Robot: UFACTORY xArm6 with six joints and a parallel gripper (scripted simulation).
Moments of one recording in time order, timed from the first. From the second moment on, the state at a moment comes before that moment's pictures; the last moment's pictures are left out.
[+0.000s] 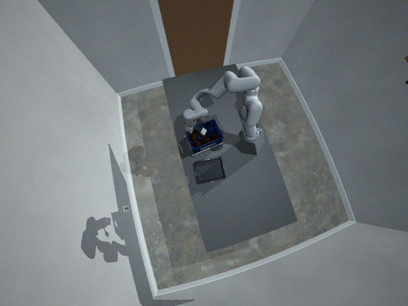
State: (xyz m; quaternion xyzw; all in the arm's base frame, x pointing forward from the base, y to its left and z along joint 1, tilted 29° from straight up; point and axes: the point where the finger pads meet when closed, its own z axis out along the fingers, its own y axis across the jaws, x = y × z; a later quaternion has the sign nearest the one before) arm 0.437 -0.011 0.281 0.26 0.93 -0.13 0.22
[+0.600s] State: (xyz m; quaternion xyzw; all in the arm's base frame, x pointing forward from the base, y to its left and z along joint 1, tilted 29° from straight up) arm 0.437 -0.011 0.282 0.26 0.93 -0.13 0.22
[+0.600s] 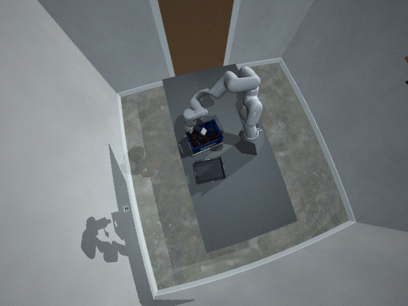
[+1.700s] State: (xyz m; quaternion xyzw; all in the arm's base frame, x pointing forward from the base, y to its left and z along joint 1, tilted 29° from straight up) arm 0.419 0.062 0.245 0.26 0.93 -0.13 0.21
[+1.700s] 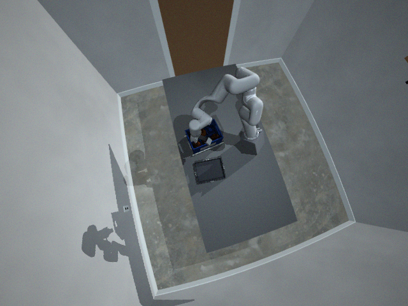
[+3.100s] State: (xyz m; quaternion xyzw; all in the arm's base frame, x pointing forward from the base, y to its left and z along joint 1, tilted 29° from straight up) arm 0.420 0.064 0.245 0.26 0.93 -0.13 0.22
